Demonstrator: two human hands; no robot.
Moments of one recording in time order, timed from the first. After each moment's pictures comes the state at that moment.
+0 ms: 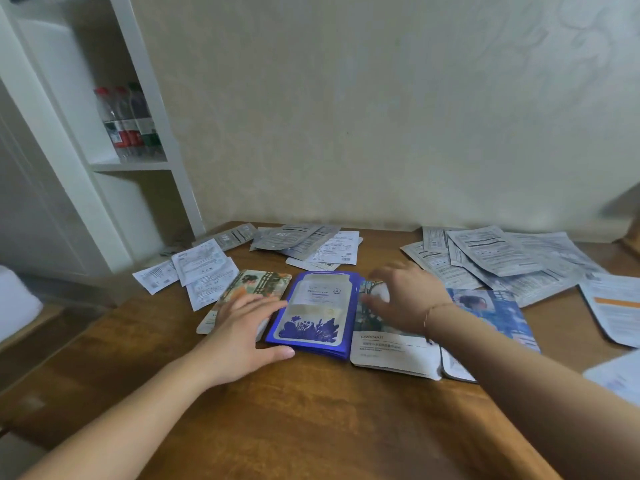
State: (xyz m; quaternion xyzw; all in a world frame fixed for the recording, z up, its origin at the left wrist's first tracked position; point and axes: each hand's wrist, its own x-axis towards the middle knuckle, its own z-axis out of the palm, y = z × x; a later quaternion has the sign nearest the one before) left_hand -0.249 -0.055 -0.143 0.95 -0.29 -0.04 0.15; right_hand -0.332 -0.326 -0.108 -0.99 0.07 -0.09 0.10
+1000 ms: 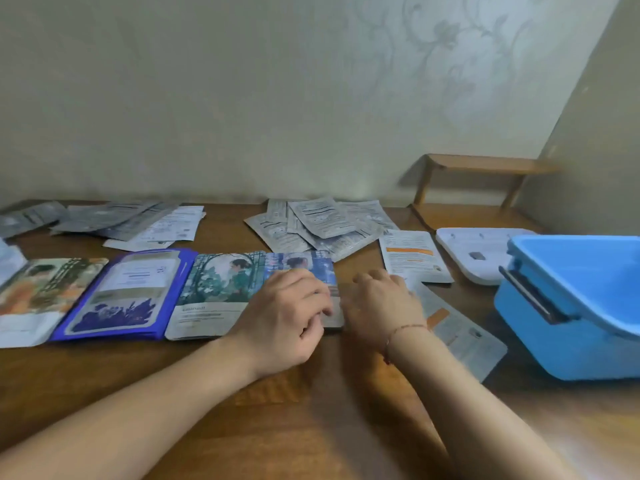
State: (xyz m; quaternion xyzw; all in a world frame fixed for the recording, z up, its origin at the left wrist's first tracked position) left_hand -0.385 -0.287 -0.157 0.67 -0.66 0.21 0.28; right_hand -0.501 -0.421 -0.132 -0.93 0.34 -0.05 0.09
